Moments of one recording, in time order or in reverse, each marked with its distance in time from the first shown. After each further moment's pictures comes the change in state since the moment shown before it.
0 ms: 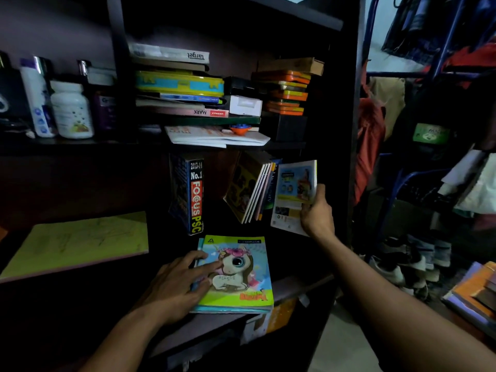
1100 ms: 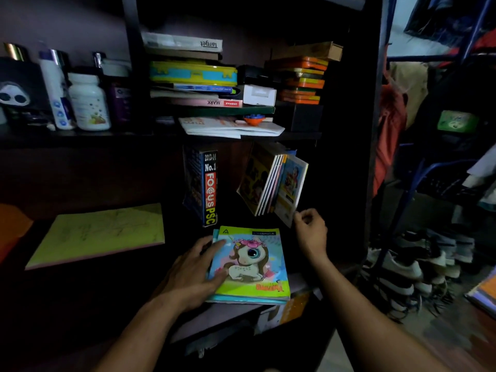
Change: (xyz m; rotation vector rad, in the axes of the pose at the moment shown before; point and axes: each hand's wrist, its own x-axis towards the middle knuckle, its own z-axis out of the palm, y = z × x) left_hand -0.002 0.008 -0.008 -0.050 -0.023 -0.110; right_hand -0.039 0.029 0.064 0.335 0.013 0.062
